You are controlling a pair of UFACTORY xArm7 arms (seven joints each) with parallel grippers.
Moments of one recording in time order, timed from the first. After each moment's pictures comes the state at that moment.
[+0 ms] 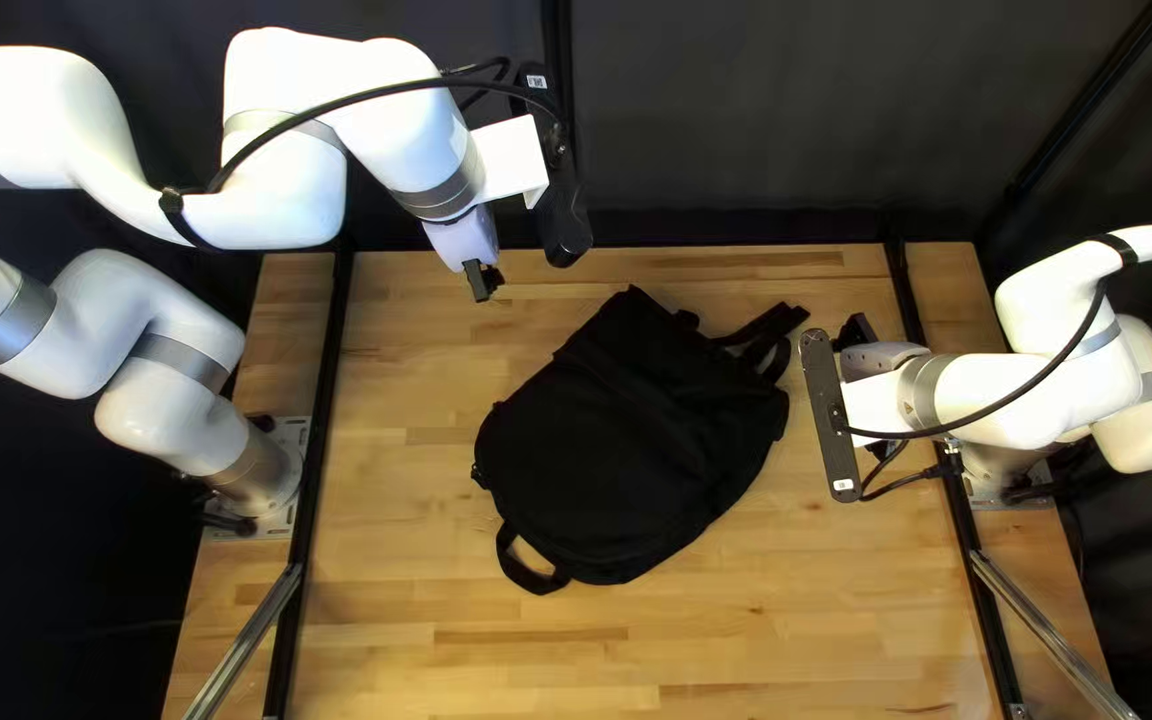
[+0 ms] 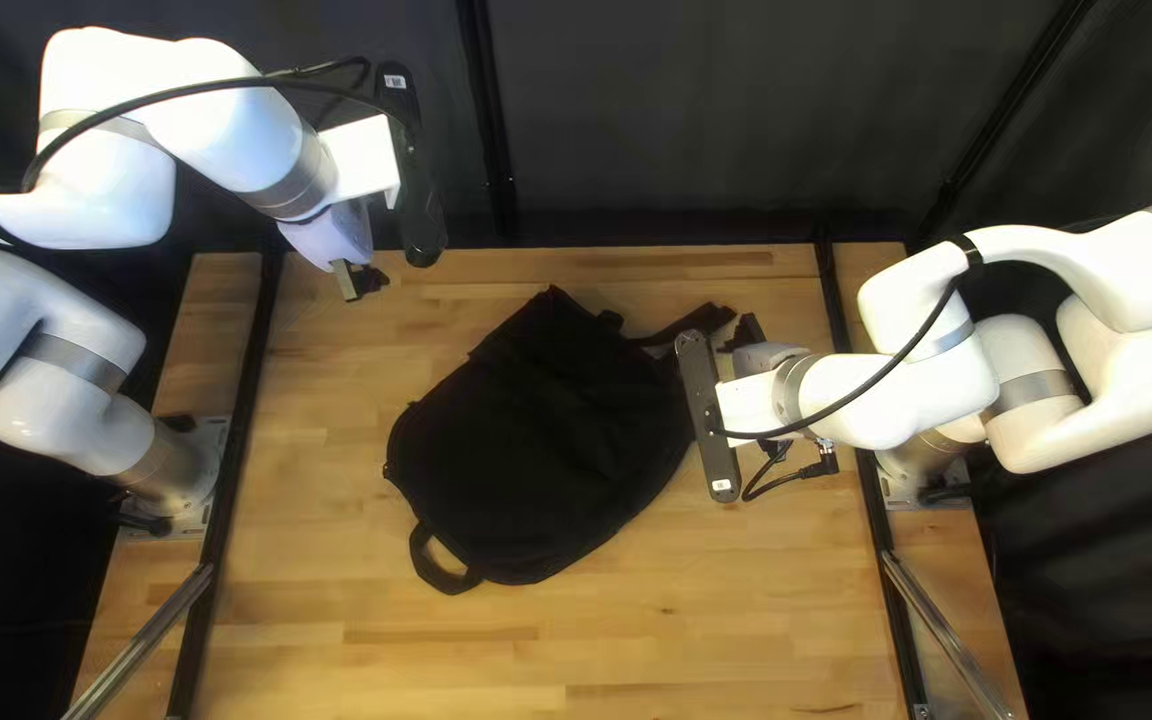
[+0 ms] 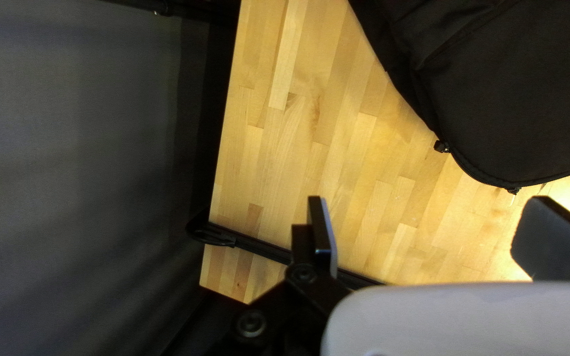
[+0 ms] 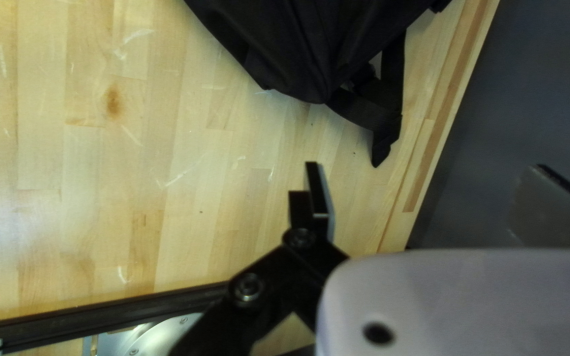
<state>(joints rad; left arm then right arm) -0.34 -0.42 0.33 1.16 0.45 1.49 -0.23 0.16 -0.69 0.17 0.43 -0.49 1.11 0.22</state>
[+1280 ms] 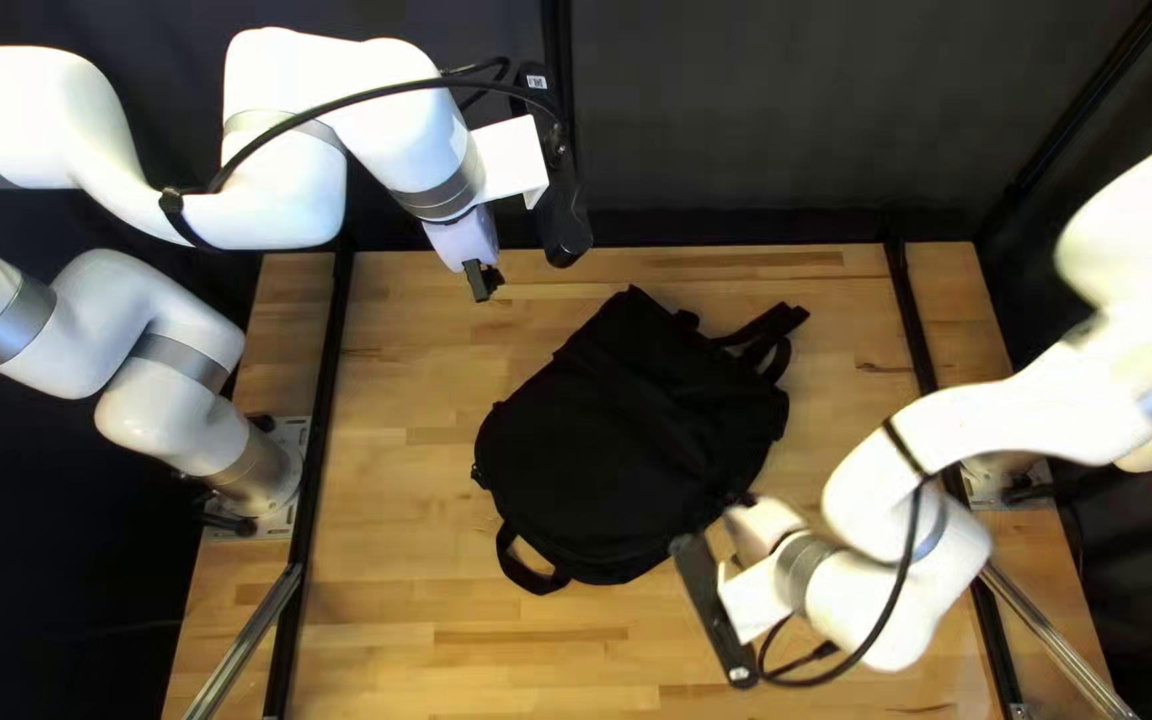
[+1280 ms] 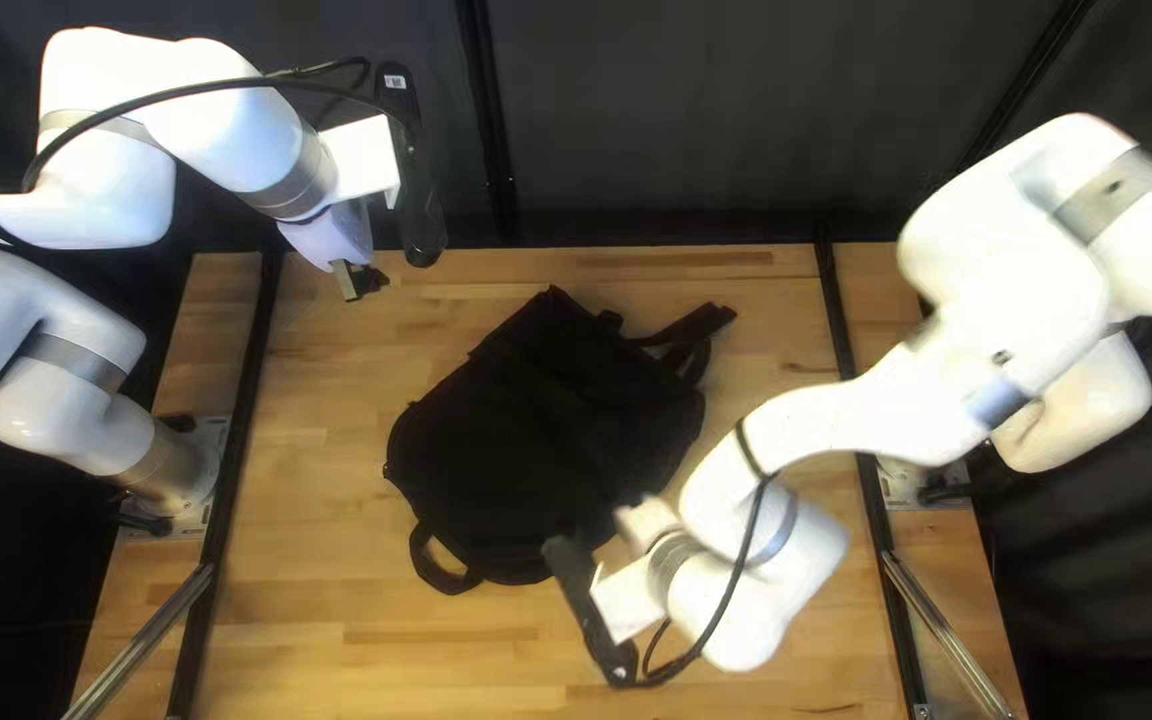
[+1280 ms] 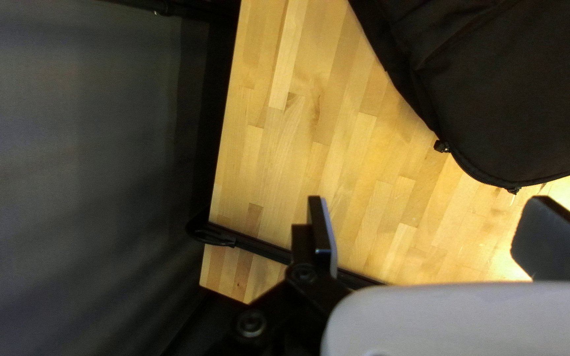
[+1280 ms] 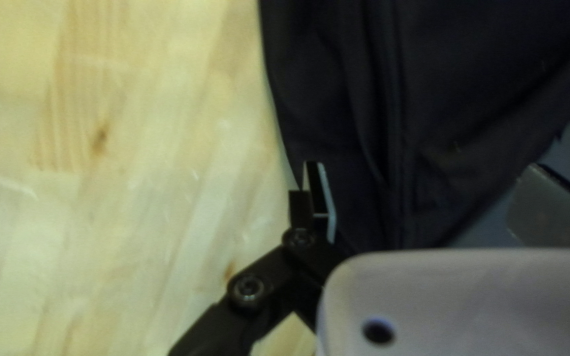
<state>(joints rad) -0.34 -0.42 0.33 1.16 0.45 1.49 -0.23 0.23 0.24 0.37 1.03 -0.86 1.03 0.56</state>
